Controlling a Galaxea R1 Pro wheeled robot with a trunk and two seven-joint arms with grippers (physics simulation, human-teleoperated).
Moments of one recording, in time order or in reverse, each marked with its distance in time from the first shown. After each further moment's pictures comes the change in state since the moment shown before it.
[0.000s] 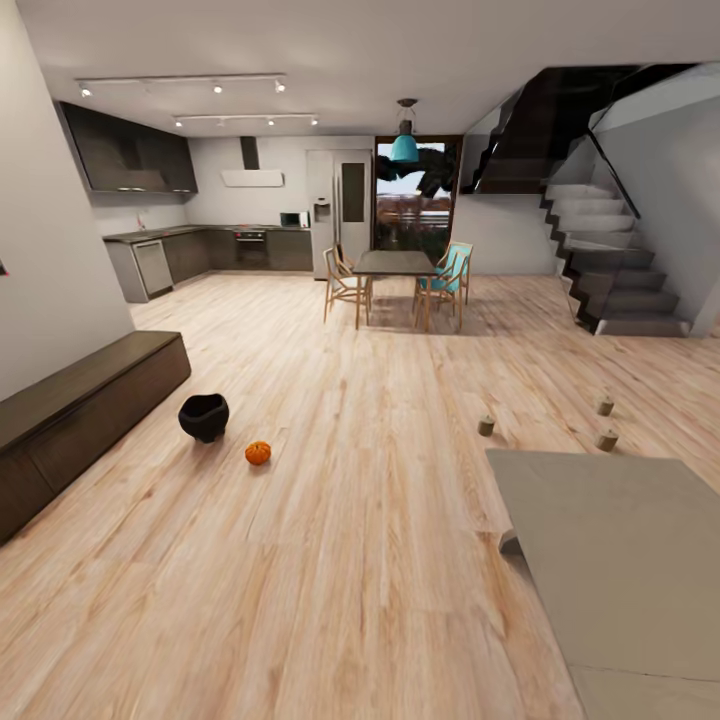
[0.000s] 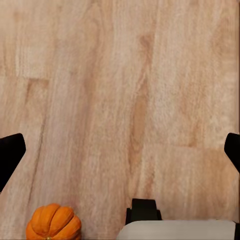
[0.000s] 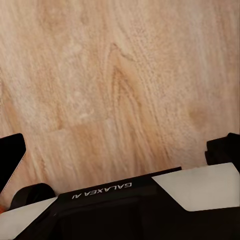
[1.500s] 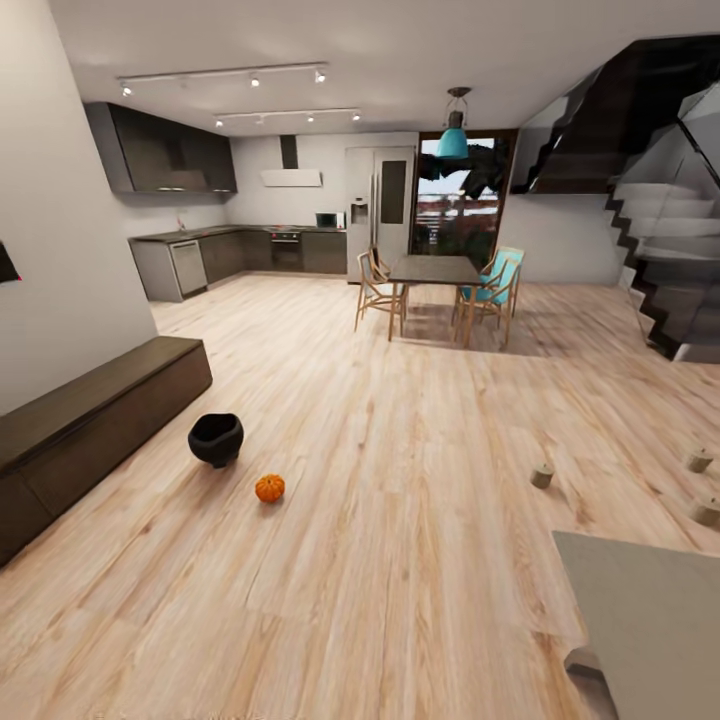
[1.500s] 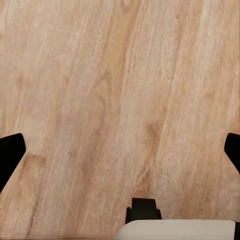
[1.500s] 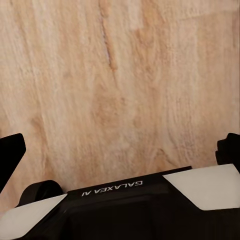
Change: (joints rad) left arm 0.000 0.000 0.000 0.002 0.000 0.000 -0.001; right arm 0.000 0.026 0.000 -0.006 0.008 0.000 -0.004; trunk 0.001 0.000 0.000
